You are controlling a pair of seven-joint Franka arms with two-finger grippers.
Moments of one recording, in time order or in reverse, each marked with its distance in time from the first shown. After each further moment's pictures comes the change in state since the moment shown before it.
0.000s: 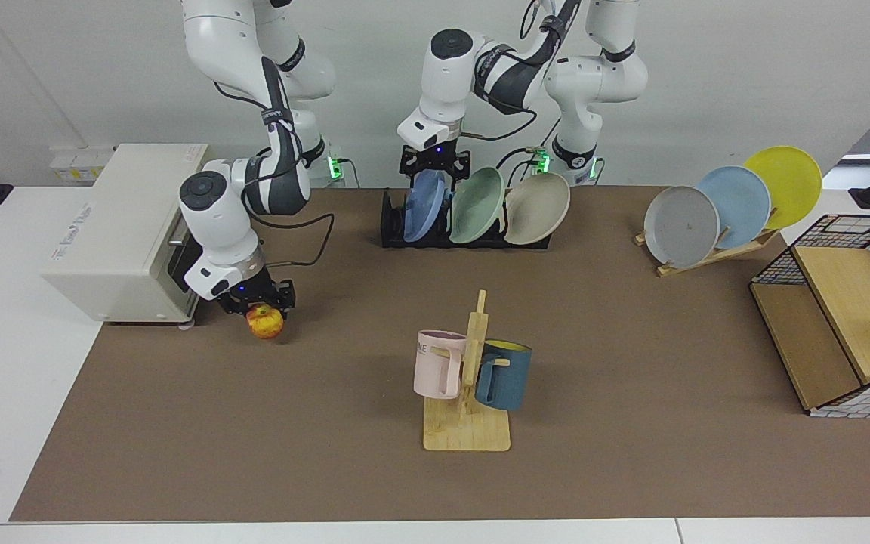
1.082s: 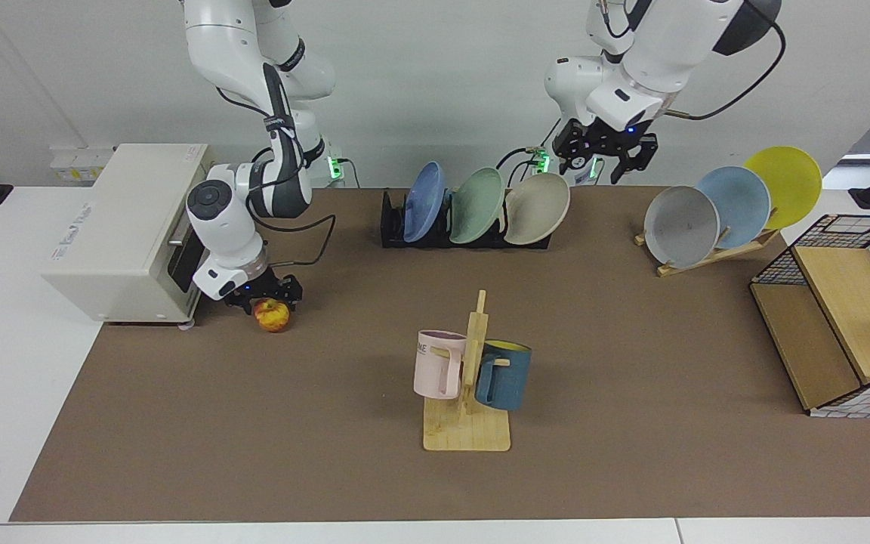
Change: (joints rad) left arm -0.002 0.015 0.619 0.455 0.068 -0.597 0.558; right arm -0.005 0.001 -0.006 -0.090 0.000 0.014 0.001
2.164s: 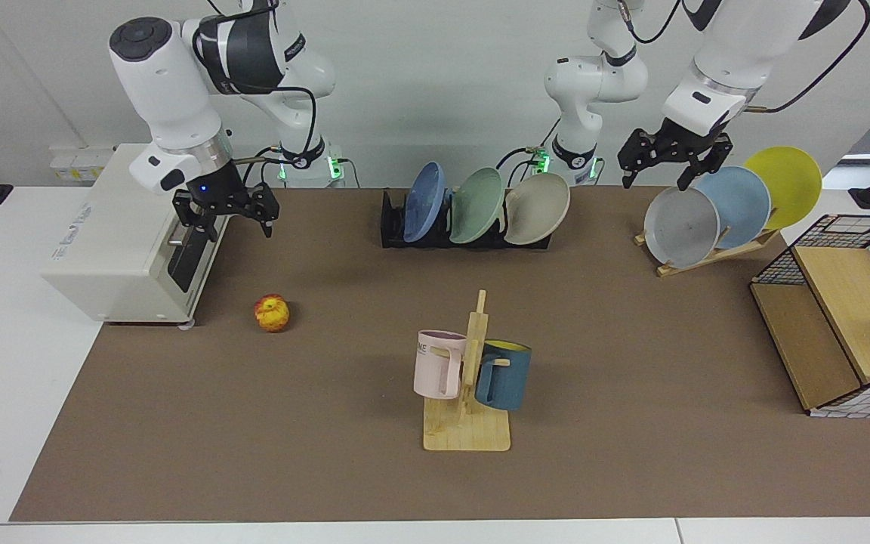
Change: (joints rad) left arm 0.002 0.107 0.159 0.197 0.123 -0.069 0.063; right arm 0.025 -0.240 0.006 0.322 -0.001 -0.520 0.043
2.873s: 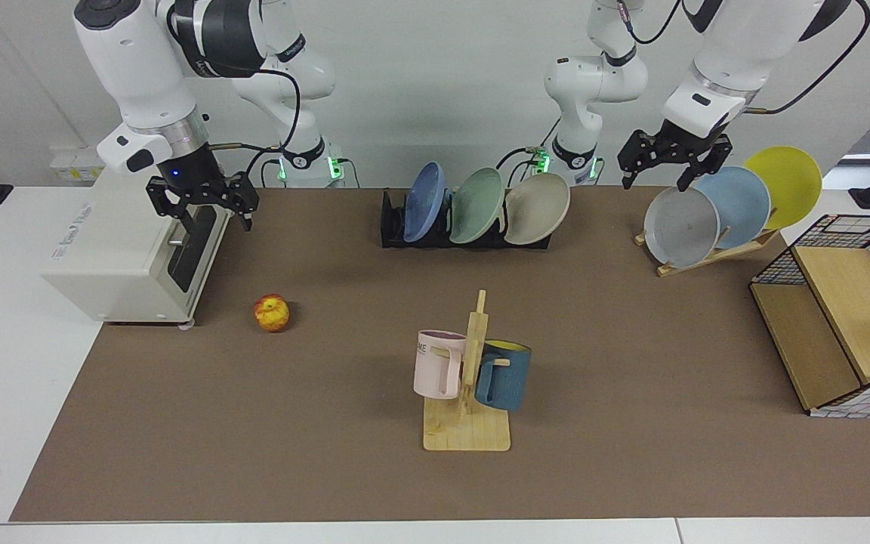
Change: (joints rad) left arm 0.000 0.003 0.000 -0.002 0.000 -0.001 0.000; right arm -0.026 -0.014 -0.010 0.084 0.000 -0.050 -0.001
